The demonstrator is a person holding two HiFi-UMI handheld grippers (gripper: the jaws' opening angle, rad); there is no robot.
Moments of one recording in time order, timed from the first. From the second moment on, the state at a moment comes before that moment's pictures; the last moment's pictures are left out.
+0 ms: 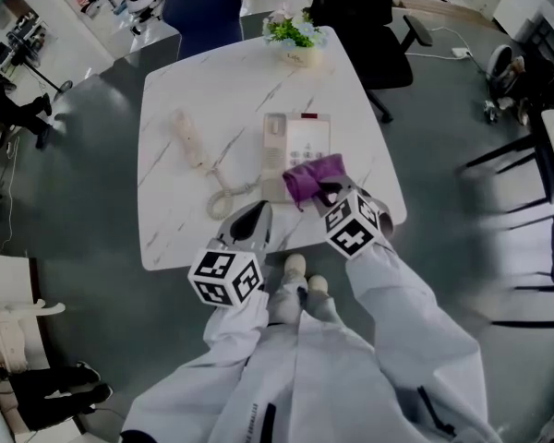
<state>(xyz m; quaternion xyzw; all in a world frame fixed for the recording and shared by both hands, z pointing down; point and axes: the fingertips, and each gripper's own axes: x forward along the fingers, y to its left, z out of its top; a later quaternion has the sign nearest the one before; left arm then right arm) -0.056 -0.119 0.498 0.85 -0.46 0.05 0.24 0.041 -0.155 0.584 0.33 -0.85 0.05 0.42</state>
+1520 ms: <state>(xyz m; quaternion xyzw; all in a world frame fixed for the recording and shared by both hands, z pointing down) -0.058 -0.095 0.477 0.84 -0.49 0.03 0.21 0.041 -0.108 0.565 0.31 -0.88 0.10 0.35</state>
